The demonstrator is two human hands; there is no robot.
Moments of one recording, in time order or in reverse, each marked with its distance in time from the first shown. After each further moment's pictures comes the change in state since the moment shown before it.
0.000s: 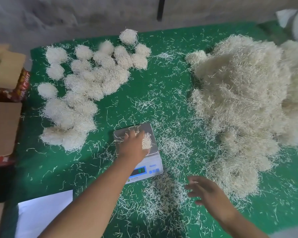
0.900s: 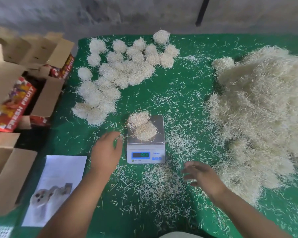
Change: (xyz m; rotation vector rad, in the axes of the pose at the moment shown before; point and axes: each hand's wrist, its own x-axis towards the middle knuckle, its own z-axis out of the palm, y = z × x) left_hand -0.166 -0.036 -0.028 -0.365 0.637 -0.230; right_hand 0.034 -0.001 -0.034 -0.061 -0.242 -0.097
